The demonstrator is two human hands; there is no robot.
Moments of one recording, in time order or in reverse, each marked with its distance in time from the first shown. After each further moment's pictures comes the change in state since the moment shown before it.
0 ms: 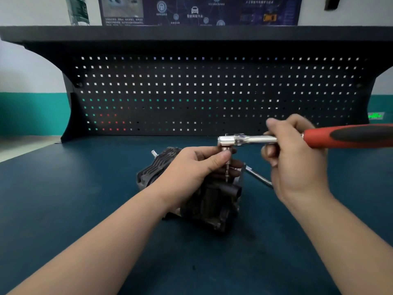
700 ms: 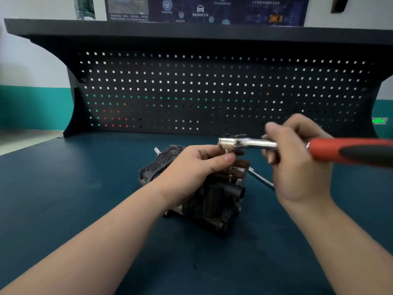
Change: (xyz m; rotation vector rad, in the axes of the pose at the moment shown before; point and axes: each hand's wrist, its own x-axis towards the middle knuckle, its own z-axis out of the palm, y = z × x) left_hand -0.002 0.001 -0.002 -0.052 -0.098 0.012; right_hand -0.008 -0.002 0.003 -0.121 -0.146 -0.275
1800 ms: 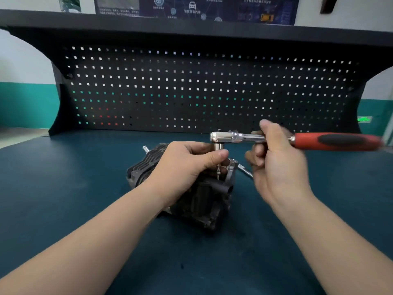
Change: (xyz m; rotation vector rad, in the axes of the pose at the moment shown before) left_hand 0.005 -0.004 0.004 0.212 0.223 0.074; right_hand 0.007 0.021 -0.003 0.362 0.217 0.516
